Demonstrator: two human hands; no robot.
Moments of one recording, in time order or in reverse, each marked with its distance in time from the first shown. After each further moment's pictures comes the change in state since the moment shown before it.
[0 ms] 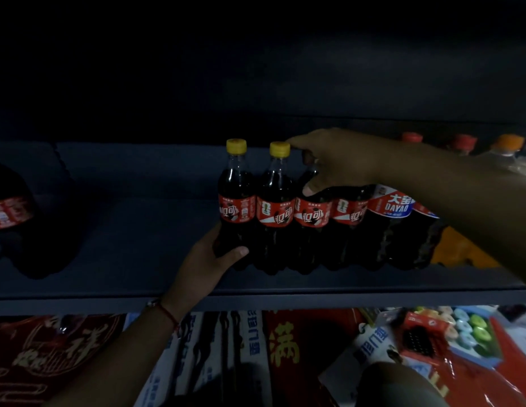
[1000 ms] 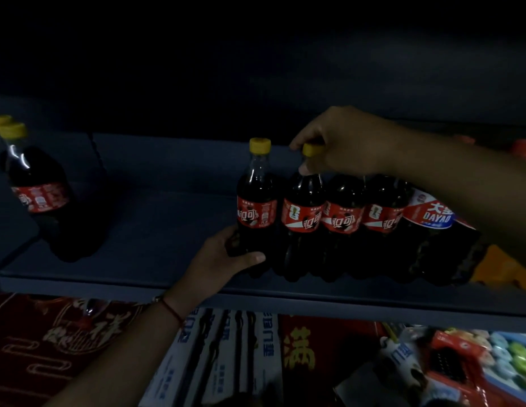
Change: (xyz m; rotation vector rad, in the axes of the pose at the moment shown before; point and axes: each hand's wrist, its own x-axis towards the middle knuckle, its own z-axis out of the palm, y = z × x) left_hand -0.004 -0.002 -0.014 -0.028 -0.011 -0.135; right_hand 0.017 -0.036 -0.009 0.026 0.122 -0.035
